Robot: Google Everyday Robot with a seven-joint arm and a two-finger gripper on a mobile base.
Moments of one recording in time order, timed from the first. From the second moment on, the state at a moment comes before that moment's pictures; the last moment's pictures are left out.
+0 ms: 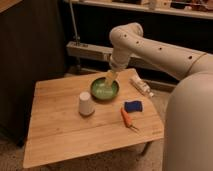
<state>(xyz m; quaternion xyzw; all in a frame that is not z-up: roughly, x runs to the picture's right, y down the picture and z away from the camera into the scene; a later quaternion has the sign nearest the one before) 0.053 -0.069 0.748 -0.27 0.03 0.33 0.90</state>
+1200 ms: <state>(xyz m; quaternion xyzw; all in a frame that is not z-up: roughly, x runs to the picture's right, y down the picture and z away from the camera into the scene) 0.053 -0.069 0.748 -0.27 0.03 0.33 0.90</state>
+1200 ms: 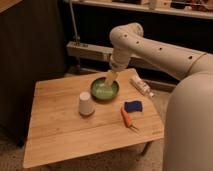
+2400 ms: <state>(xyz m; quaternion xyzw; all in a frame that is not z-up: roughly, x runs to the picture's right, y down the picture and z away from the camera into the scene) 0.113 0.011 0.785 -0.30 -0.03 0.36 0.88</state>
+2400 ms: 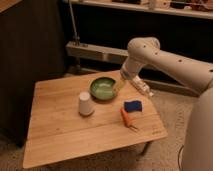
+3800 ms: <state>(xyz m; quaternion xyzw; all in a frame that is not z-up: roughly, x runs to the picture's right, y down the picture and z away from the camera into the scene) 0.177 0.073 0.854 -0.29 -0.08 0.19 0.94</state>
